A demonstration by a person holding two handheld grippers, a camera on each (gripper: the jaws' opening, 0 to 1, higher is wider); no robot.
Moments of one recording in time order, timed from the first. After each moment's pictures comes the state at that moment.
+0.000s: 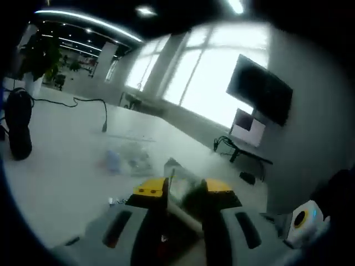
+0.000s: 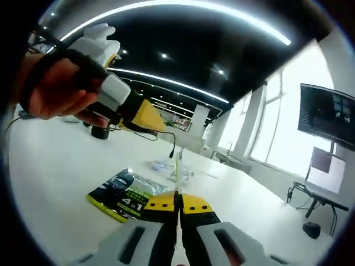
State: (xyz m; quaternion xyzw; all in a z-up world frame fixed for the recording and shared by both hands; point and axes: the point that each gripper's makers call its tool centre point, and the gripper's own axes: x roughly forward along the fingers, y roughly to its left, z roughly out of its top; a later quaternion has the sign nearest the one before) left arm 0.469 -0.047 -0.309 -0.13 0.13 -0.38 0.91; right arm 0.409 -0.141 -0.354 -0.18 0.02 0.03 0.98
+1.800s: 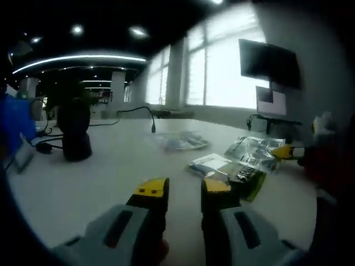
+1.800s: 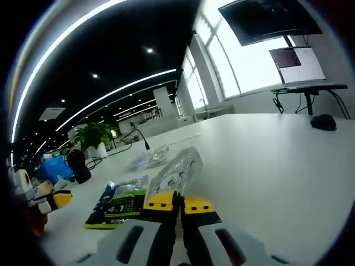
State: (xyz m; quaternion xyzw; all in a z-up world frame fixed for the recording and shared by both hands) left arm 0.454 0.076 -0.390 0.00 0.07 -0.29 0.96; right arm 0.405 -0.202 -0.409 0.15 0.10 -0.05 0.98
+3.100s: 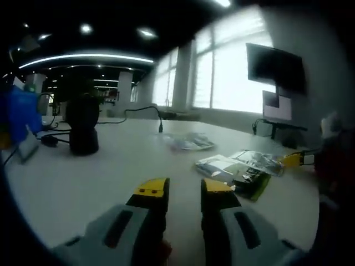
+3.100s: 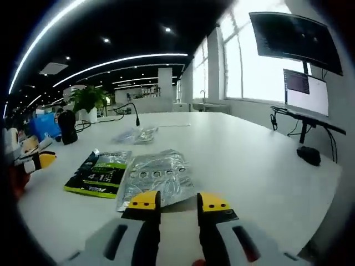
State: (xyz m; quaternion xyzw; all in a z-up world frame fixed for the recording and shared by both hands) left arm 0.457 0.086 -0.393 -0.02 0.06 -0.27 0.96; right arm 0.379 -0.230 -0.404 -0.02 0.15 -0.08 0.98
